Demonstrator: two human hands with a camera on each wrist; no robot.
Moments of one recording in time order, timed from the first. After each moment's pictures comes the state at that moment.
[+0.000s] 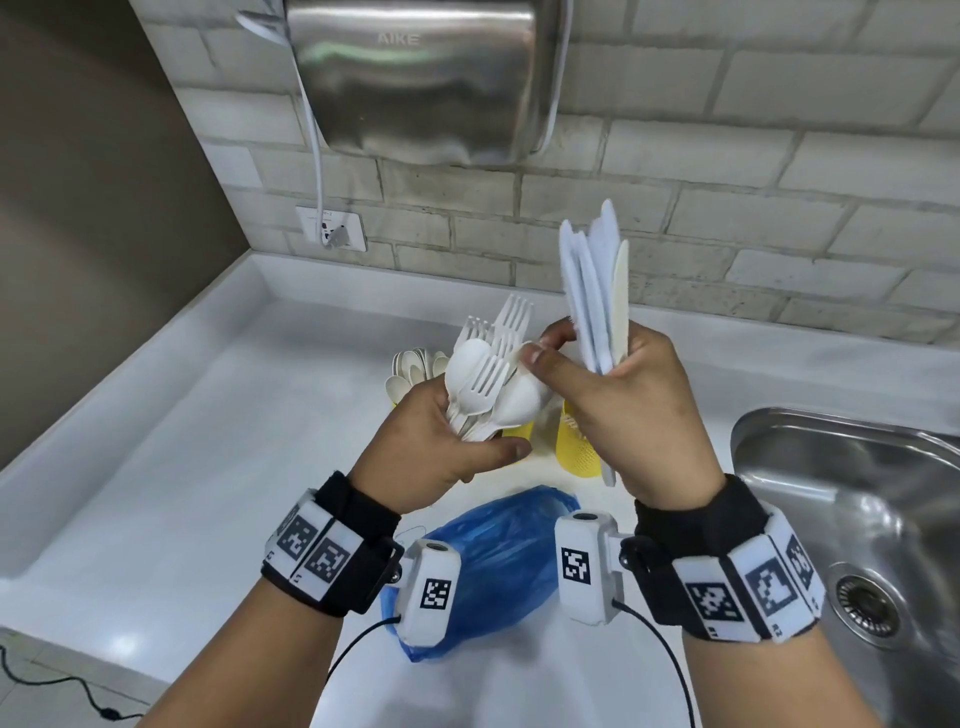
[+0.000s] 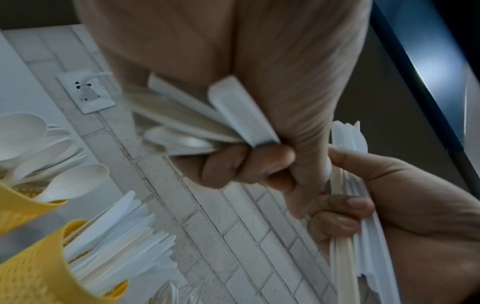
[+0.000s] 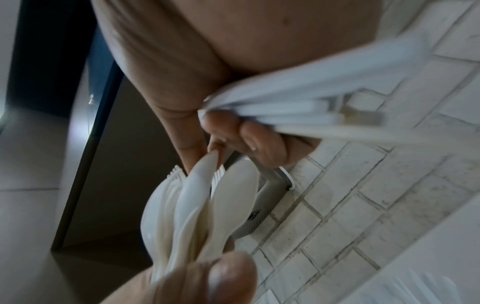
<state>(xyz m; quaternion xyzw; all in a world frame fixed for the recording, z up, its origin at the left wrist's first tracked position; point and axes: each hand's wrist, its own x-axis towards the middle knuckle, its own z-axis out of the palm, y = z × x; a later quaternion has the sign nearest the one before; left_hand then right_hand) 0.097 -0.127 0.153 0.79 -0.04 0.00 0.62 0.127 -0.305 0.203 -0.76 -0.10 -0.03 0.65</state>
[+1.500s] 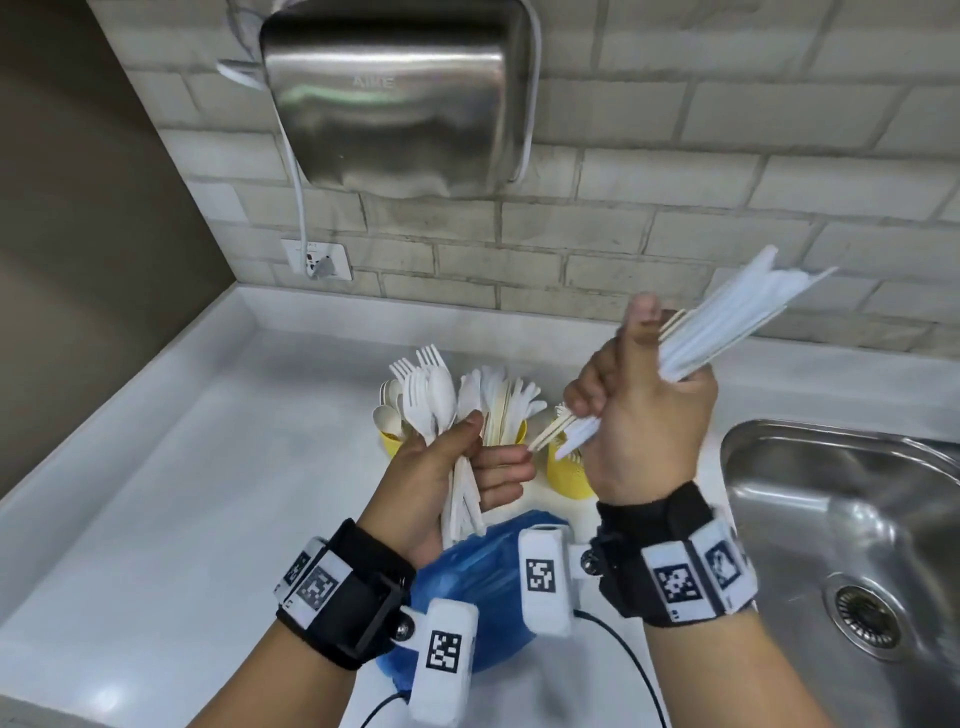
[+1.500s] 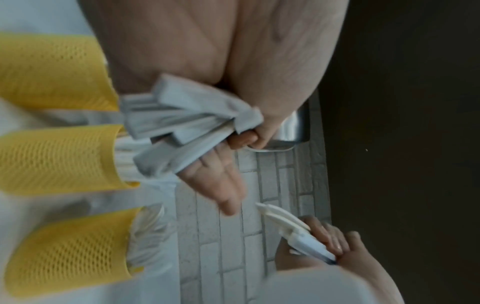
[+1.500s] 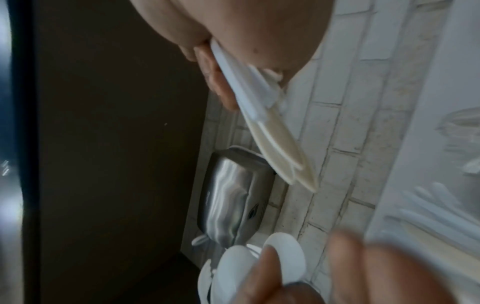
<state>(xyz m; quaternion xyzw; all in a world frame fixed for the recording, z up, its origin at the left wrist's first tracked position) 0.110 -0.148 0.131 0.50 0.14 -0.11 0.85 0.145 -0.297 0.194 -0.46 -0.02 -0.17 0.87</state>
